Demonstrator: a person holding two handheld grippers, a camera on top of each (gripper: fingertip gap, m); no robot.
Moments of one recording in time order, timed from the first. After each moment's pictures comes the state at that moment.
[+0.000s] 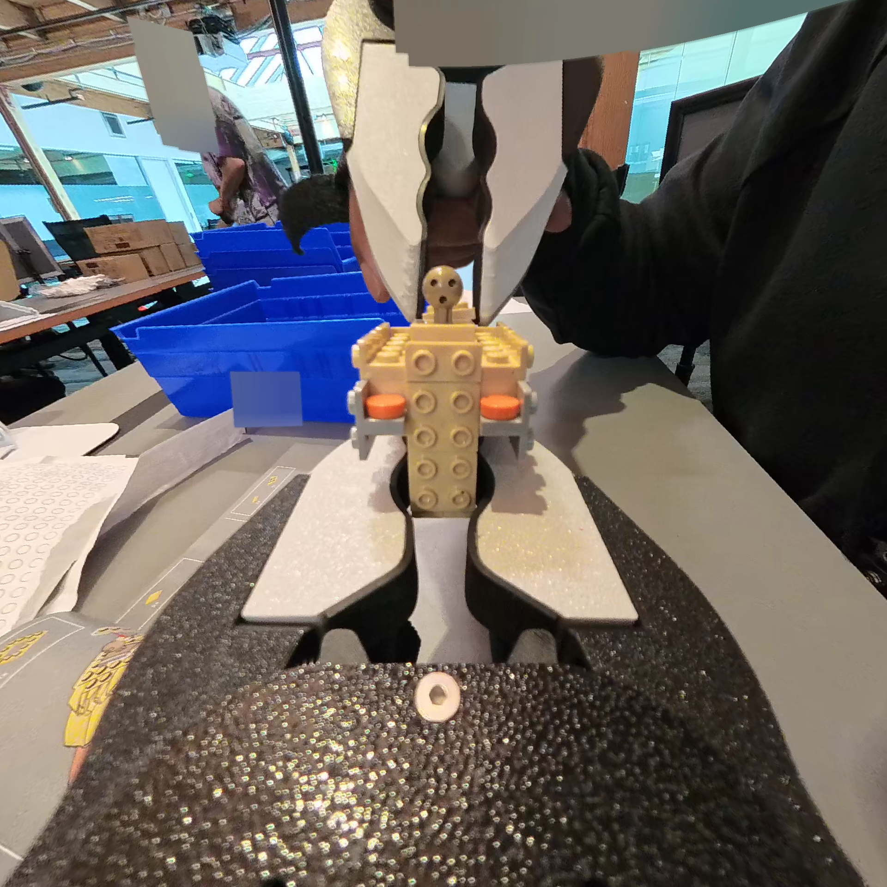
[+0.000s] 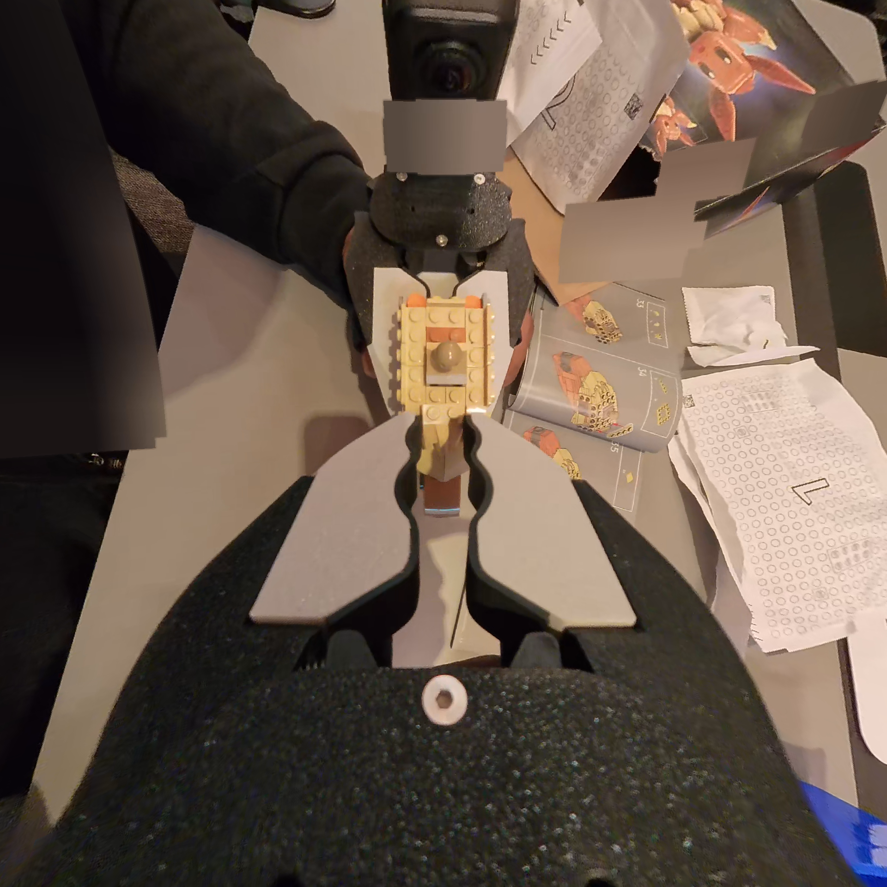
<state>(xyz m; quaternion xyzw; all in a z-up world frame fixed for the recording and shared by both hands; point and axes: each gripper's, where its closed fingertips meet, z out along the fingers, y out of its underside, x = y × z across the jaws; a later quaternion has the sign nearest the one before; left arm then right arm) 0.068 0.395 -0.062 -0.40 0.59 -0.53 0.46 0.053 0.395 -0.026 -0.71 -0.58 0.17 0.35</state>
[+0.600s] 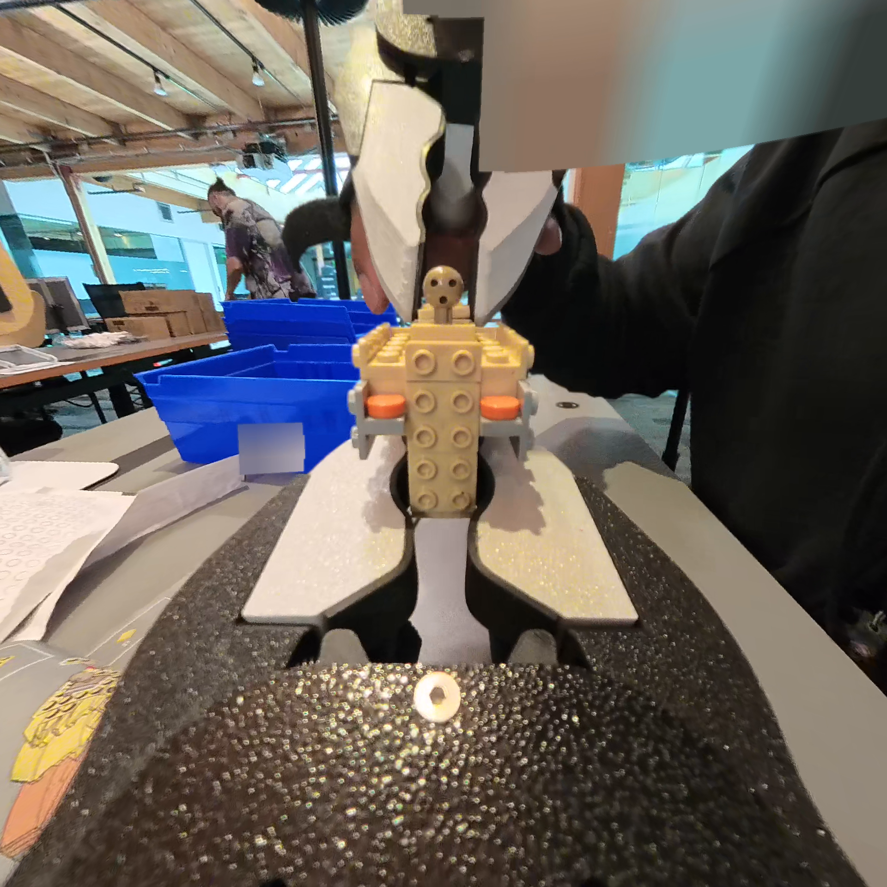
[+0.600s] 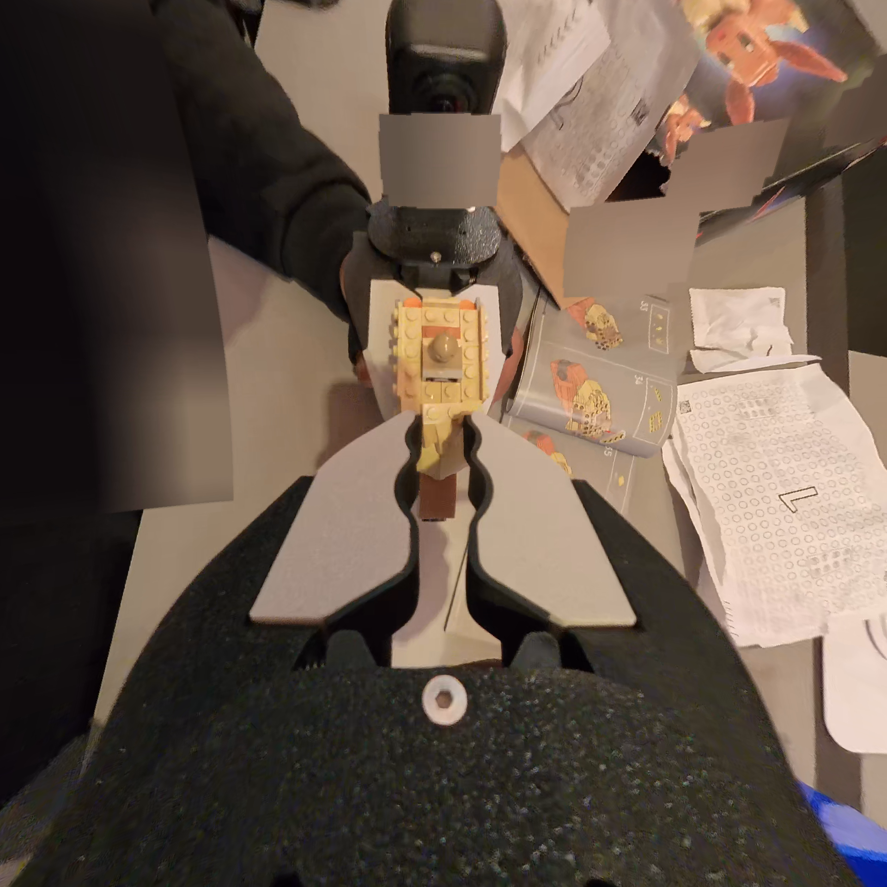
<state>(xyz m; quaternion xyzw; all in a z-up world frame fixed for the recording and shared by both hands) 0.064 0.395 -0.038 -0.38 0.51 -0.60 0.48 0.045 0.401 -0.006 -0.72 -0.59 0.16 0.31</state>
